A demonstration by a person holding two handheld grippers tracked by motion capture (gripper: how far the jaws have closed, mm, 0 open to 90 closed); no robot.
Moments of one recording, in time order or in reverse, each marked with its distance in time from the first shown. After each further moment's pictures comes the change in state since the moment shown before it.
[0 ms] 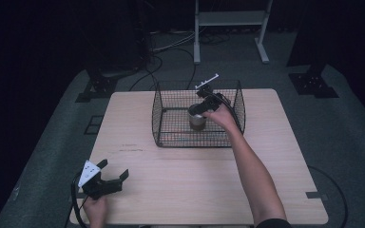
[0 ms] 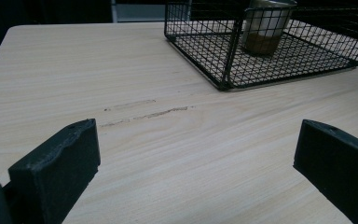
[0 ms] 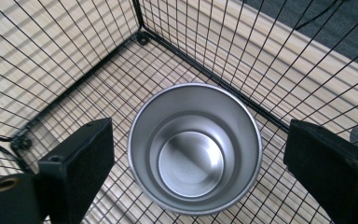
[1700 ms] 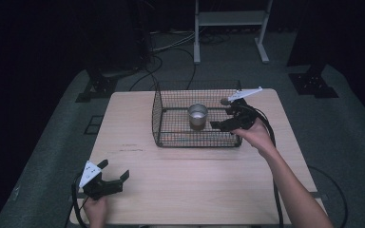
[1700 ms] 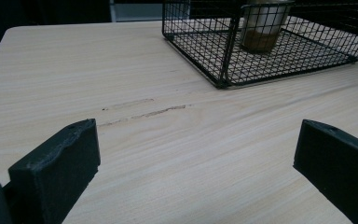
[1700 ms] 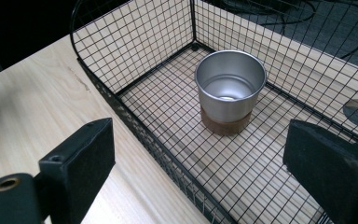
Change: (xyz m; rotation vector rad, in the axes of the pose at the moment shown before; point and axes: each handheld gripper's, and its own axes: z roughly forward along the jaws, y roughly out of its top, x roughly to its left) left arm -0.002 -0.001 0.000 0.003 -0.001 0.019; right arm 0.001 -0.083 -0.116 -0.198 0.163 -0.027
